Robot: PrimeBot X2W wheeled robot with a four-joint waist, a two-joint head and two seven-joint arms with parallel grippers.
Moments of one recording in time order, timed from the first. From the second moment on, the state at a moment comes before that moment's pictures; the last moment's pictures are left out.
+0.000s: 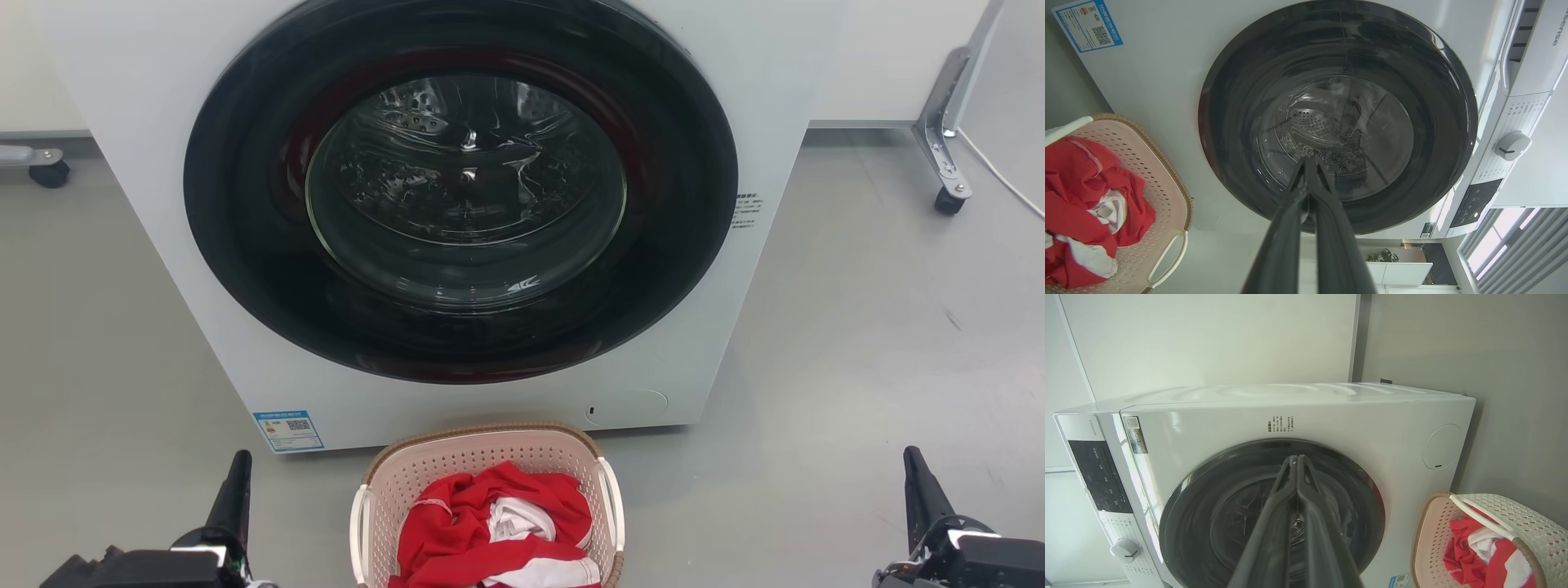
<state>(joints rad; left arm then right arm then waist) -0.07 0.05 0.09 0.29 -1.56 -0.12 0.10 -0.08 -0.04 -0.12 0.30 1.57 0.12 0.11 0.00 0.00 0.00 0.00</state>
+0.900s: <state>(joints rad) -0.08 0.04 0.09 0.30 -1.60 -0.12 0.11 -0.09 -0.04 -0.13 0.30 1.60 0.12 0.11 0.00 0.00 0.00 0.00</state>
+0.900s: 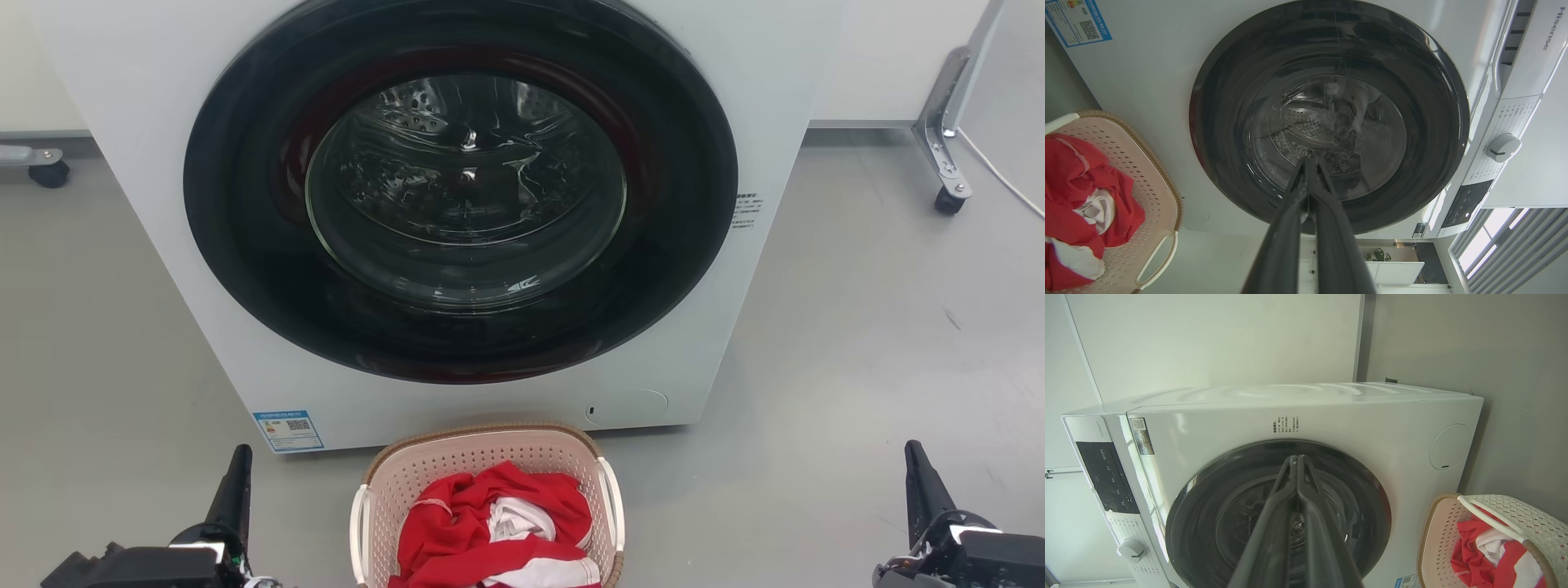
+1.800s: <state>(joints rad) -0.08 0.04 0.09 0.30 -1.60 -0.12 0.11 -0.09 -0.04 -0.13 0.30 1.60 0.12 0.11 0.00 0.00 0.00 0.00</state>
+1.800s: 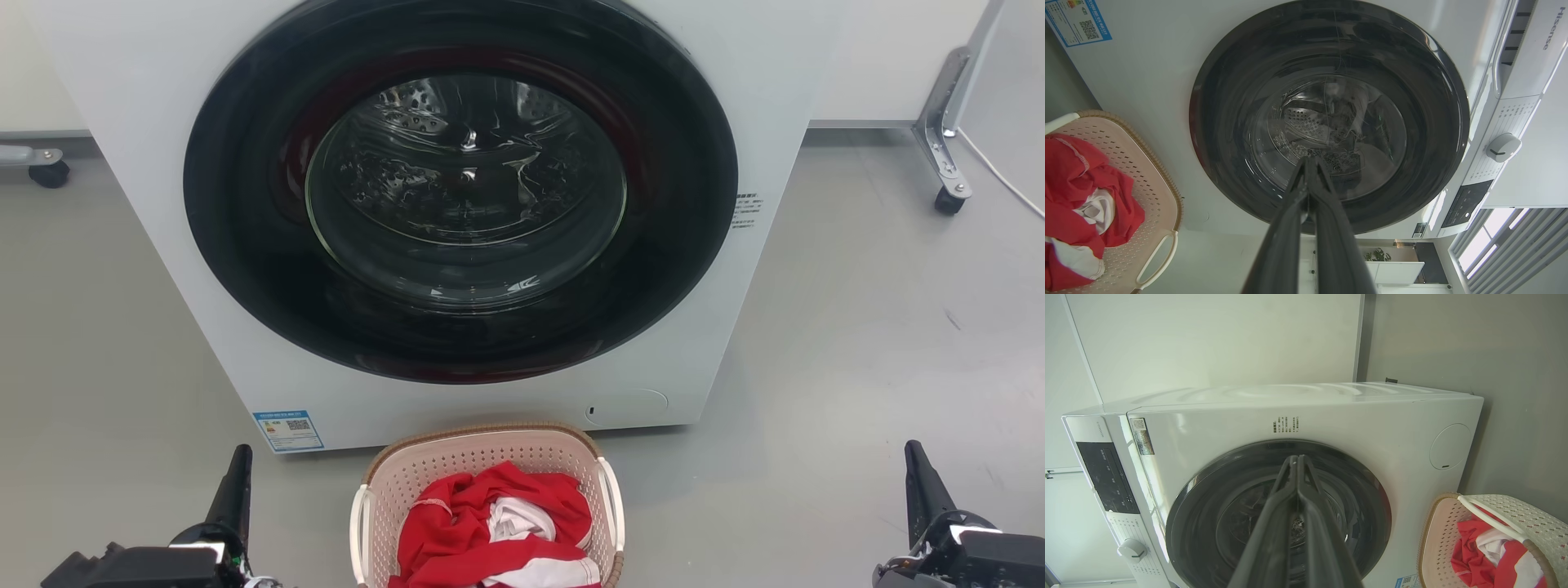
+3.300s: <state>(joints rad) -0.08 0.04 0.09 0.30 -1.60 -0.12 0.11 -0.09 -0.04 -0.13 0.30 1.60 0.12 0.11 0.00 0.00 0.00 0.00</state>
